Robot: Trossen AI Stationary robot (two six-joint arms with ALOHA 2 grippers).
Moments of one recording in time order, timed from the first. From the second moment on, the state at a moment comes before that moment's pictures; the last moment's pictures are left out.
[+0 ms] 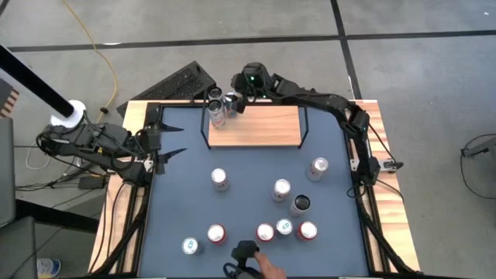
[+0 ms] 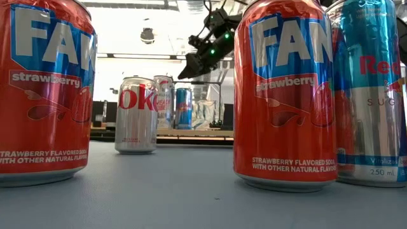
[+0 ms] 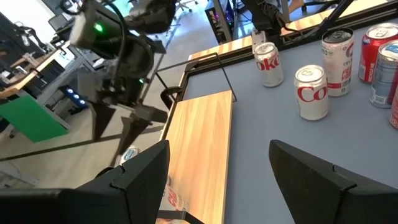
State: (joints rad) left arm -0.24 0.71 1.08 -0.66 -0.56 0.27; right arm -0.50 2.08 1.87 -0.22 0.03 -0.34
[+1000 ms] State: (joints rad) left arm -0.24 0.71 1.08 -0.67 -0.56 0.27; right arm -0.50 2.15 1.89 -0.31 -0.05 -0.29
